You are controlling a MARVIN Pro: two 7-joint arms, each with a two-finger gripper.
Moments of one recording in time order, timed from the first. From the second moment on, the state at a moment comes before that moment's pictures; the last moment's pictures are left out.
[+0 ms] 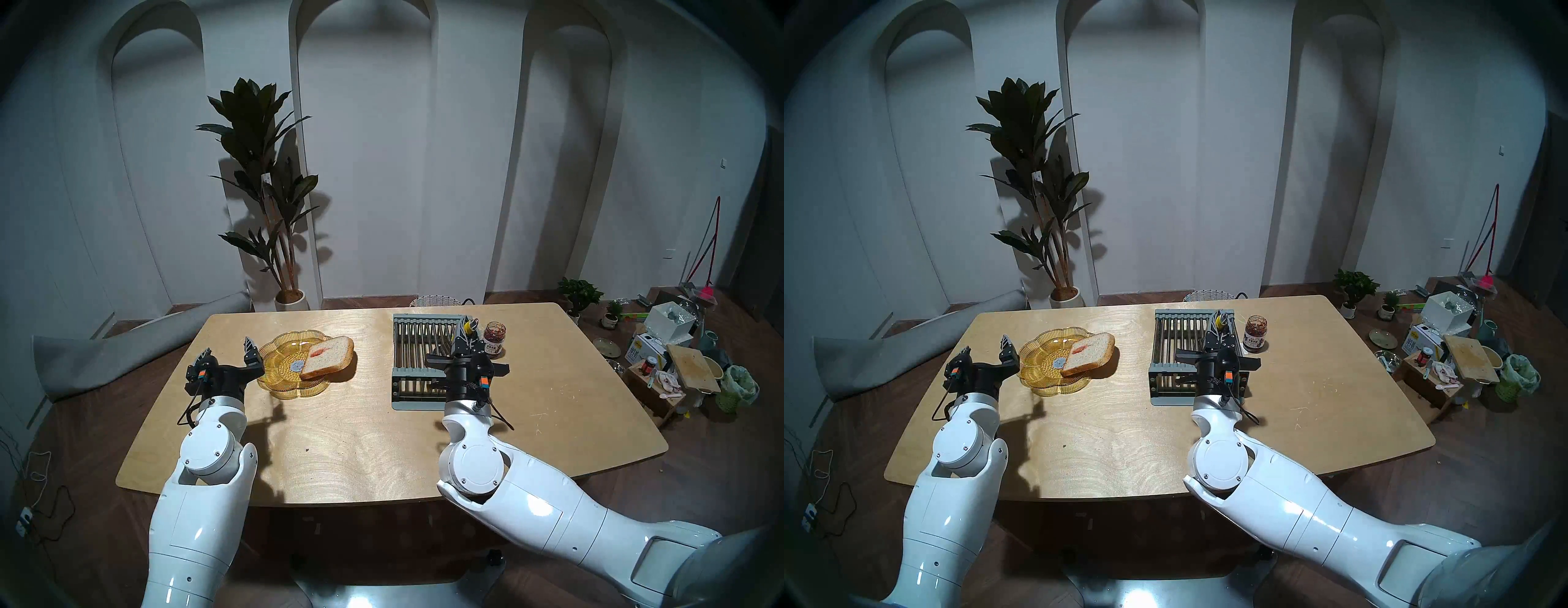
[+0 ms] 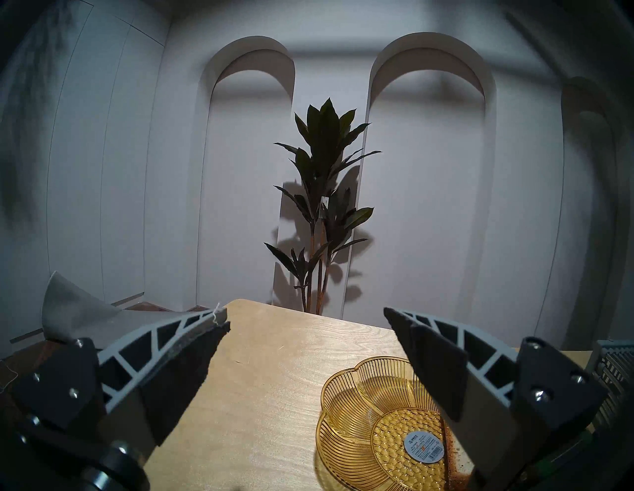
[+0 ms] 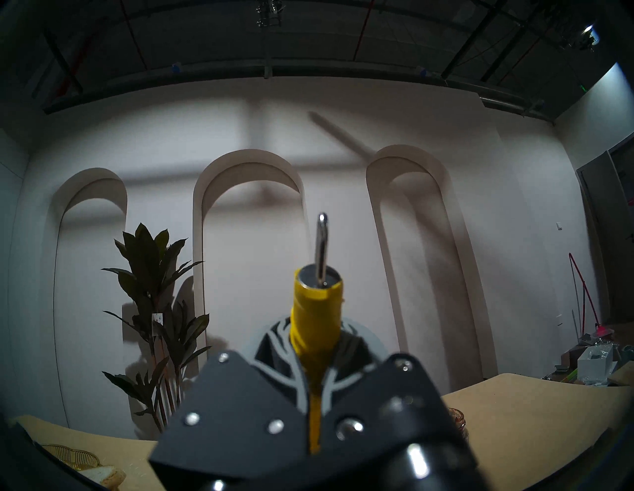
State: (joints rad) left arm 1.69 -1.35 -1.64 -1.64 -0.31 -0.11 0.26; right arm -1.28 -1.15 0.66 -1.51 0.21 -0.56 -0.97
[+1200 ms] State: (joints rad) left arm 1.69 -1.35 -1.65 -1.64 -0.33 -0.11 0.26; right arm -1.29 -1.12 0.62 -1.44 0.16 -0.56 -1.01
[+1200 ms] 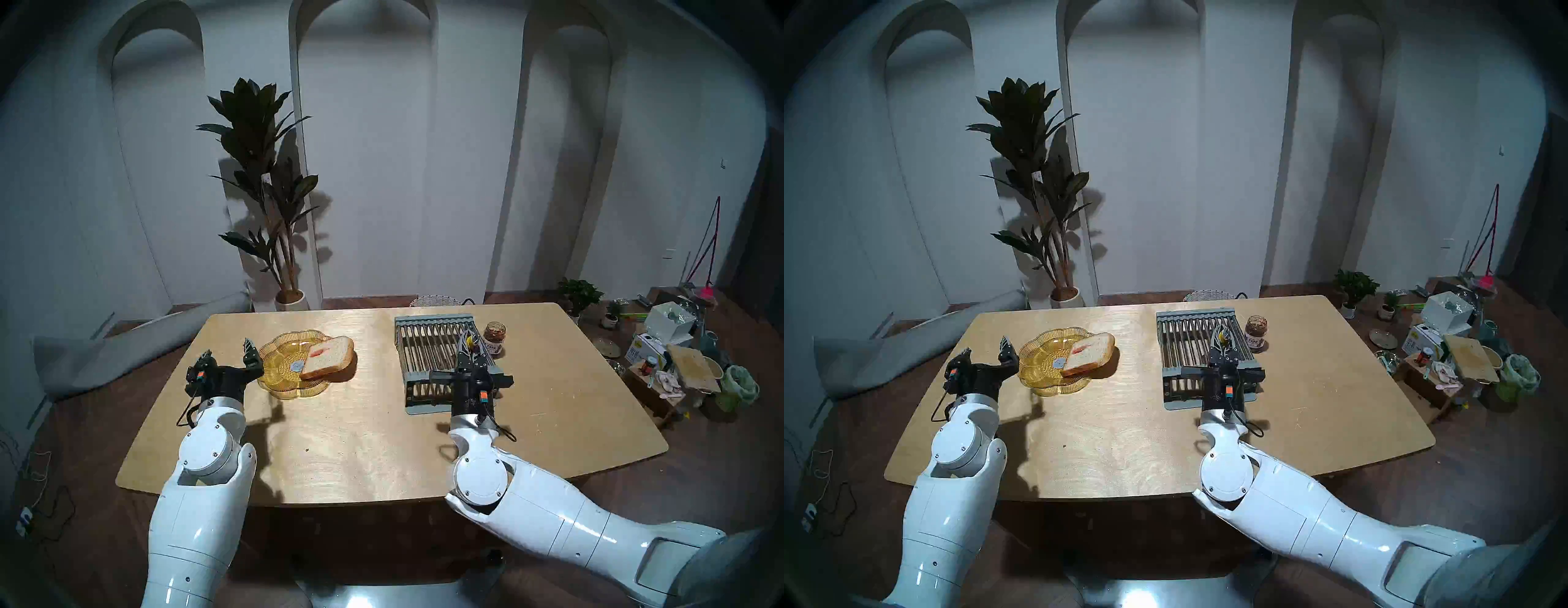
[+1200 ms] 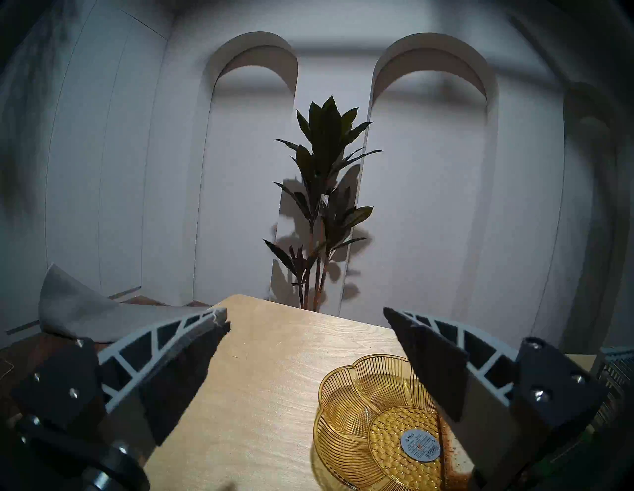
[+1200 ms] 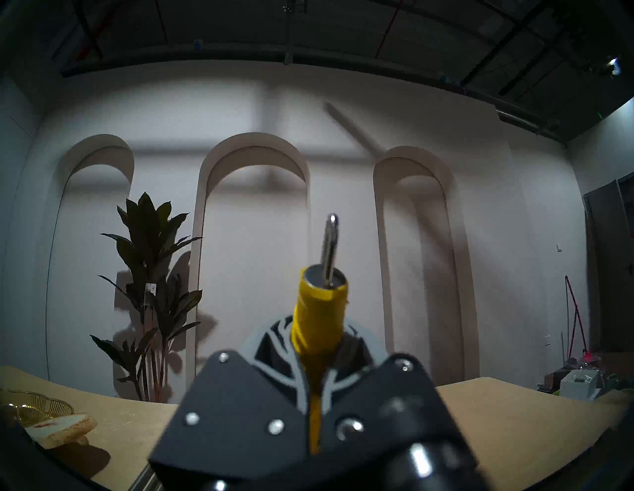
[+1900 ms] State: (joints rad) left arm 1.69 -1.37 -1.65 -1.64 -0.33 -0.11 0.26; right arm -1.27 -1.14 0.60 -1.28 0.08 -0.78 -1.02
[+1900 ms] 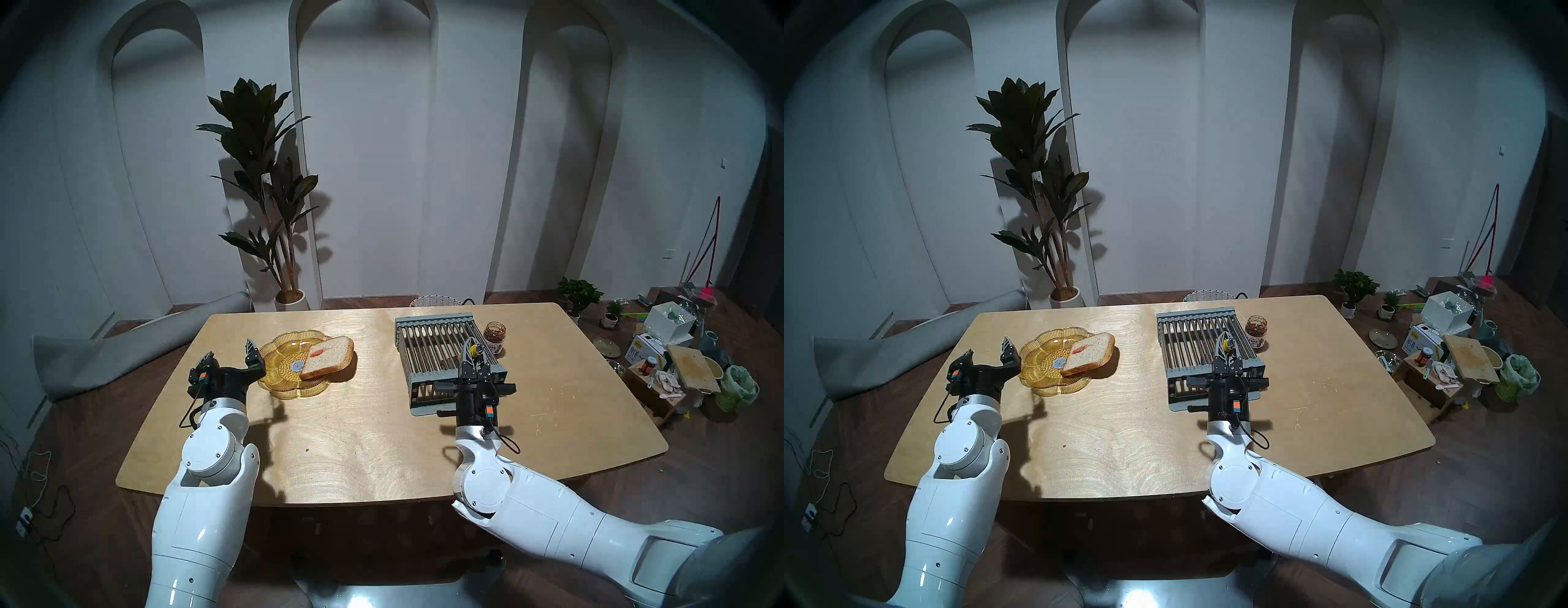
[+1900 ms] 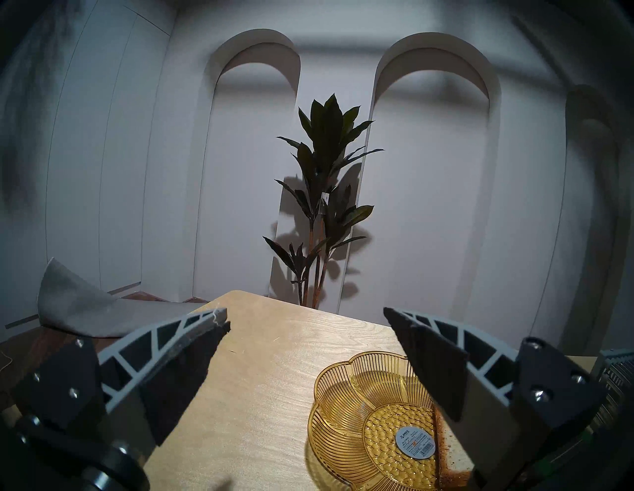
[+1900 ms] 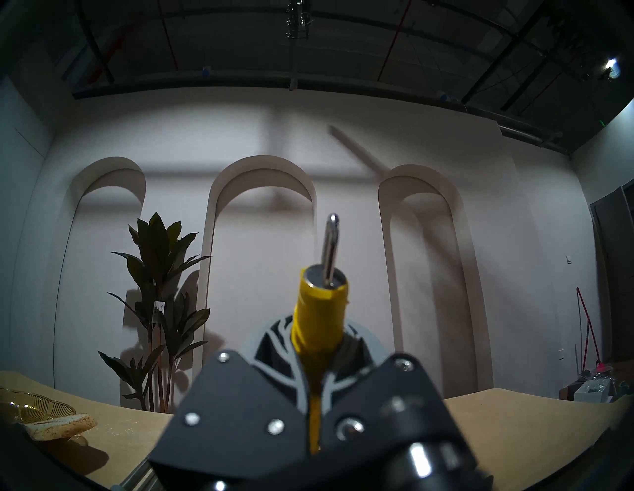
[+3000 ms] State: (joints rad) left arm 1.68 -1.37 -1.64 -1.63 -0.33 -0.11 0.25; right arm -1.27 -1.09 0.61 -1.38 0.17 -0.82 -0.97
